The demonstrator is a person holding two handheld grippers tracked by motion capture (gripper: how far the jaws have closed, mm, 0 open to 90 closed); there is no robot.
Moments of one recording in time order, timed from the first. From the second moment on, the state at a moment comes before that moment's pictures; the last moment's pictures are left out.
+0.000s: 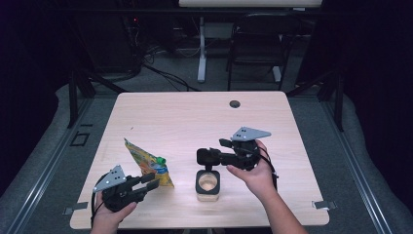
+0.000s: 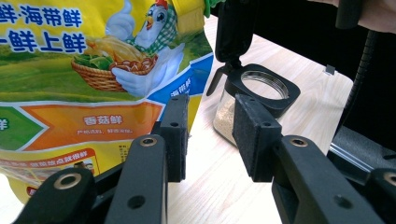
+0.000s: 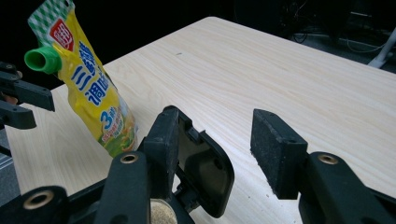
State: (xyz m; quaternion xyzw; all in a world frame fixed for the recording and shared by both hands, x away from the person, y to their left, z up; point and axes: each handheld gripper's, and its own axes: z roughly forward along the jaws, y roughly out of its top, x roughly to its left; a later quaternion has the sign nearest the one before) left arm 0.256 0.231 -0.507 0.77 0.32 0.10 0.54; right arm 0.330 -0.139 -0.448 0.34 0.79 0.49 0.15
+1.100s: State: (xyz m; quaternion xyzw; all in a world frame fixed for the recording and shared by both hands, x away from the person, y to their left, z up) left arm 0.255 0.230 -0.508 0.77 0.33 0.11 0.54; right arm 0.339 -0.133 -0.476 0.34 0.81 0.46 0.12
